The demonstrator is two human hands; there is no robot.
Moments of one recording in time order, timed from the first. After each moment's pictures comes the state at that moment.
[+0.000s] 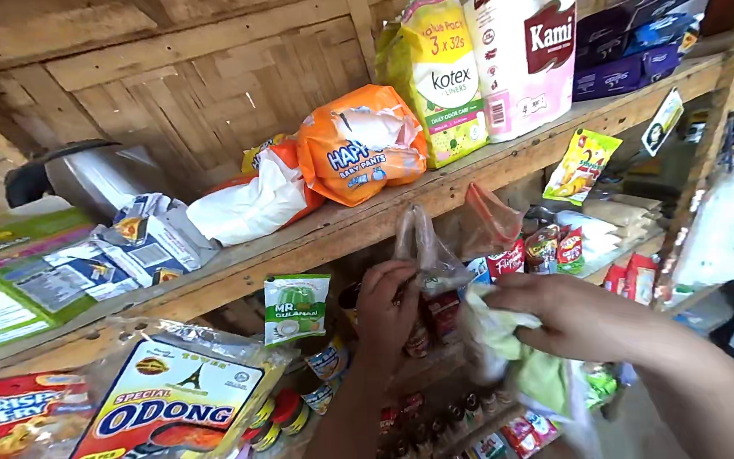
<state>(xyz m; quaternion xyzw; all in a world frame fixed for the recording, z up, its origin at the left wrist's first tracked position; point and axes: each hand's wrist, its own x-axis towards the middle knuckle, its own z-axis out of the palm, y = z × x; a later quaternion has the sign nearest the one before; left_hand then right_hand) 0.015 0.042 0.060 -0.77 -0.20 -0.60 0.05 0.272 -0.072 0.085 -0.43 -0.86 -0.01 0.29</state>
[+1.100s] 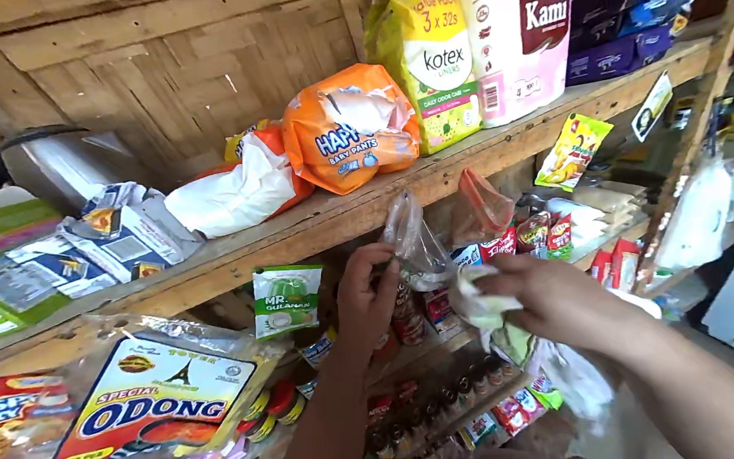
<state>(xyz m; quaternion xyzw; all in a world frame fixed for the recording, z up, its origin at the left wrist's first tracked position) -0.001 0.037 0.074 -0.78 -0.15 -0.59 -0.13 0.260 -0.074 0.077 -0.48 -0.82 -0.07 0.30</state>
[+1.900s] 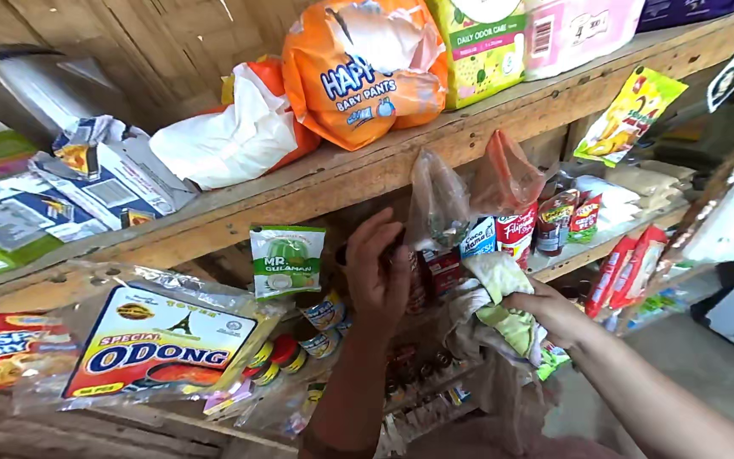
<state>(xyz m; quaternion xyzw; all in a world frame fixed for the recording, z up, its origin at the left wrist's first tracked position) 0.007 0.033 0.045 -0.75 -0.14 -0.64 -0.07 0.256 -0.046 -0.032 -0.43 -0.47 0.53 0.56</state>
